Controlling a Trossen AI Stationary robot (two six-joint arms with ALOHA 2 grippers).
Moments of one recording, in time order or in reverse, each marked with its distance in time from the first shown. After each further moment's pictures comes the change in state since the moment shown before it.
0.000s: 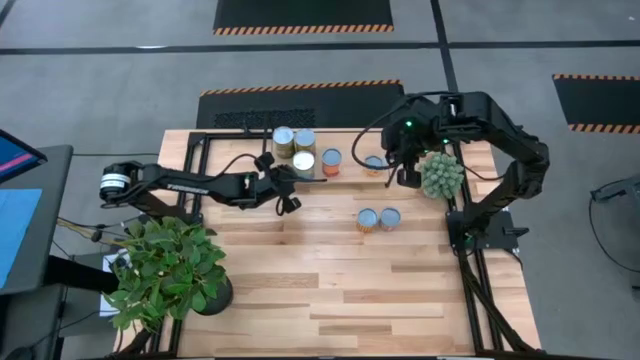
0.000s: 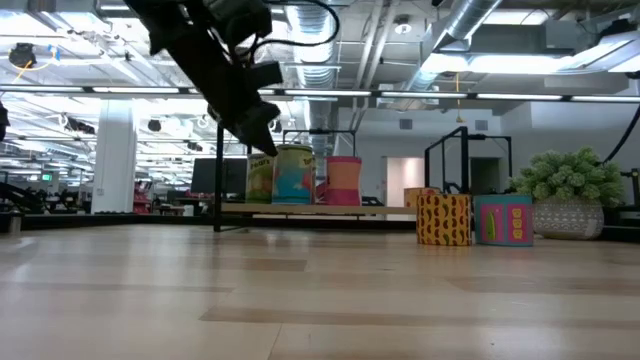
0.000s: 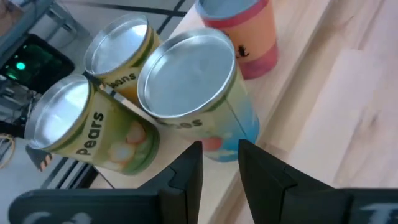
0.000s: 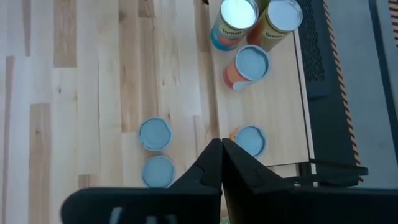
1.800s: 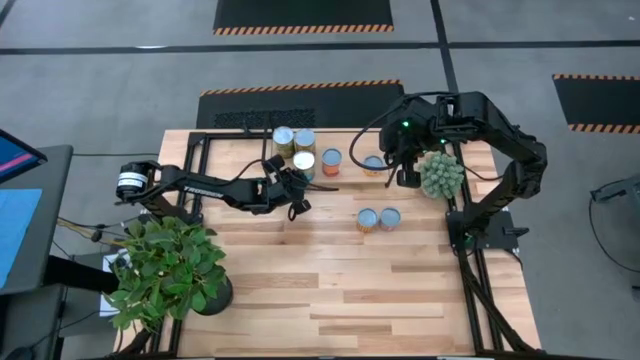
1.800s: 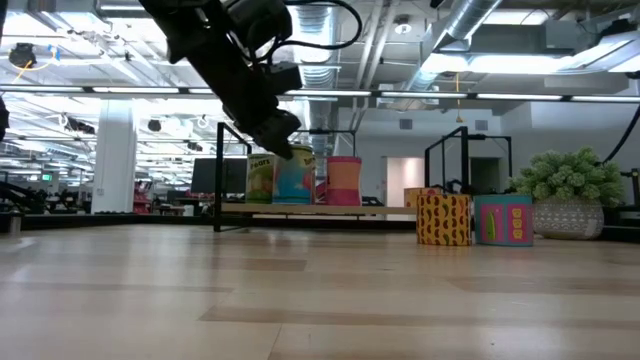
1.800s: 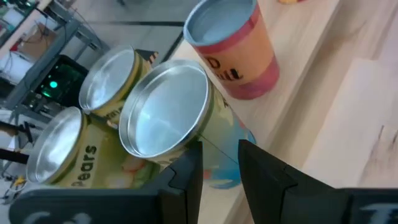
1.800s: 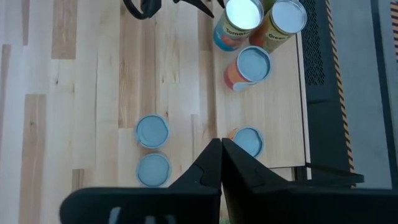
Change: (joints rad) left arm -0.041 0.131 0.068 0.076 -0.121 0.056; right arm 0.001 0.009 0.000 0.001 -0.004 -0.052
